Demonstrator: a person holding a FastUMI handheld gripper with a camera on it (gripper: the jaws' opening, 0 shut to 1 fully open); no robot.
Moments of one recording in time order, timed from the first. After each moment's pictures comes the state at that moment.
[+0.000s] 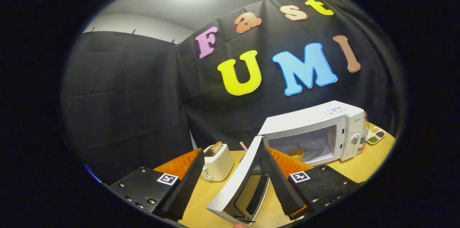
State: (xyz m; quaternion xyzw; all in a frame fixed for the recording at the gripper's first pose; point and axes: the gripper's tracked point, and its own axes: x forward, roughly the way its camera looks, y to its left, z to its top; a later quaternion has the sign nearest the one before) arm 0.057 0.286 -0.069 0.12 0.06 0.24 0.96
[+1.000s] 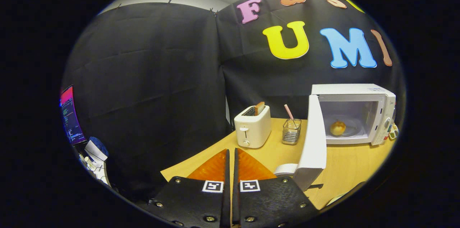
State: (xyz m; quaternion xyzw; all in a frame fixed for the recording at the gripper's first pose) arm -0.012 0.388 -0.174 0.04 0.17 0.36 0.92
